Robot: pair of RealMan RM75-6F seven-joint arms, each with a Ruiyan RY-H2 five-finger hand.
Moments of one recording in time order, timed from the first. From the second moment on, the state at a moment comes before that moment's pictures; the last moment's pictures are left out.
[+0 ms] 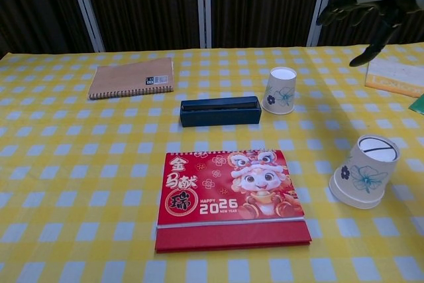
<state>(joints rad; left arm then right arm) -0.23 -0.98 -0.09 -1.87 1.32 1.34 0.22 0.87 -1.16 0.23 -1.51 -0.94 0.68 -0.17</state>
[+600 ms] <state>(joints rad) -0.26 -0.99 -0.11 -1.83 1.26 1.30 0.21 1.08 -1.50 0.21 -1.08 -0.77 0.53 -0.24</state>
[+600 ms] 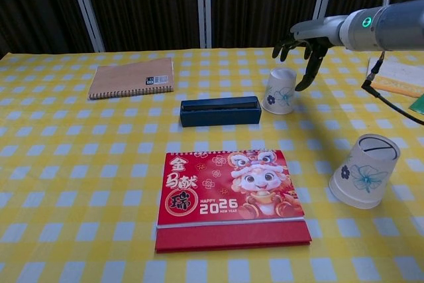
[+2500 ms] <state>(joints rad) -0.27 -0.95 -0.09 -1.88 1.27 1.26 0.19 0.90 -1.07 0.23 -1.69 -0.97 0.74 -0.16</state>
